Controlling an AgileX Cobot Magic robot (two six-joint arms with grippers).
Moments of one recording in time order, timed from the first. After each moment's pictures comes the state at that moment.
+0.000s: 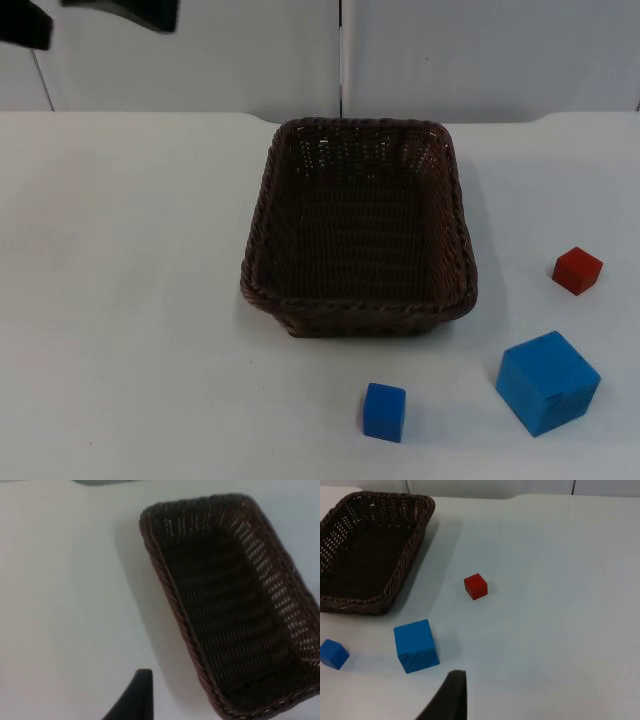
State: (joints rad) right arm 0.13 0.00 -0.52 0.00 1.08 0.00; left arm -0.17 1.39 -1.04 -0.60 0.64 0.50
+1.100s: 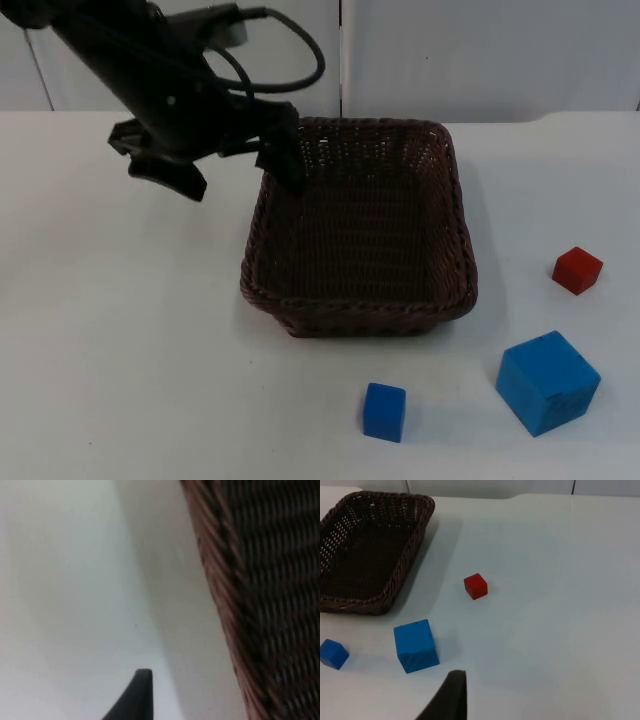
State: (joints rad) right arm 0.13 0.00 -0.52 0.00 1.08 0.00; left arm -0.29 2.07 -1.41 -0.47 0.65 0.28
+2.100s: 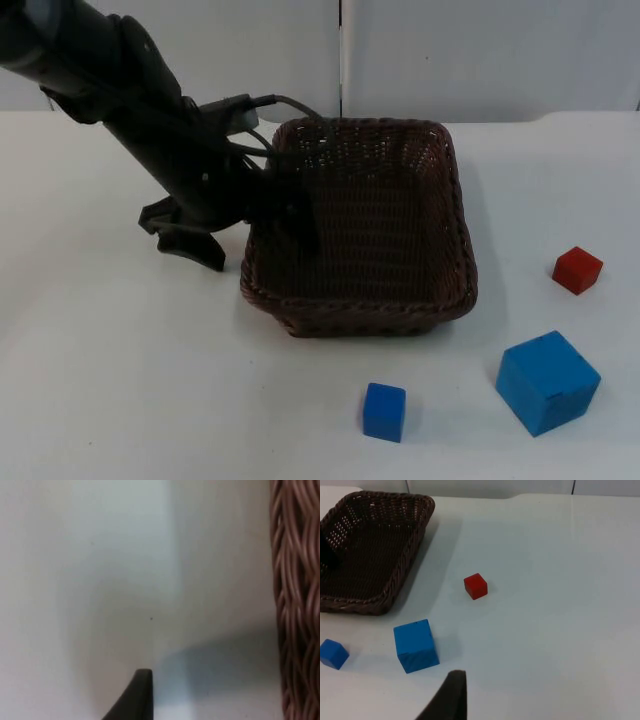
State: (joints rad) right arm 0.13 0.00 -0.52 0.00 1.08 0.00; left arm -0.29 2.25 -1.44 -0.59 0.59 0.26
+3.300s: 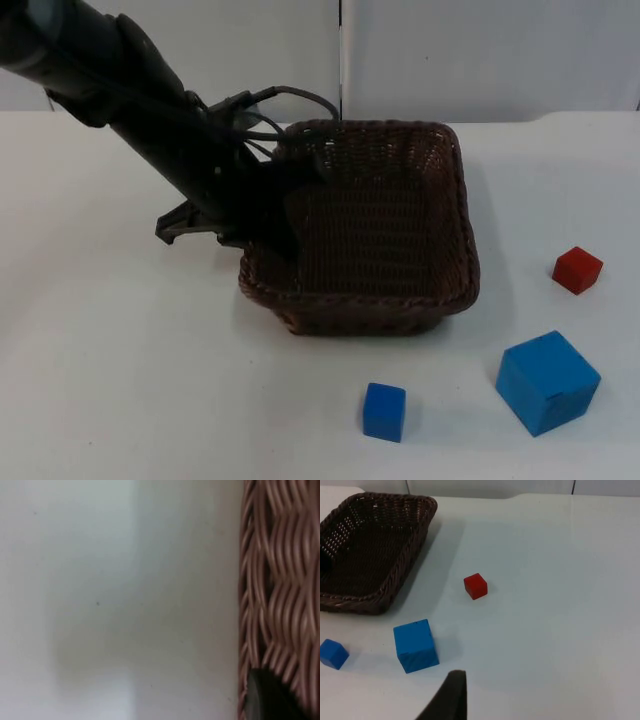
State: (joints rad) right arm 0.13 0.00 -0.52 0.00 1.08 0.00; left arm -0.29 2.24 -1.44 -0.74 0.63 0.28
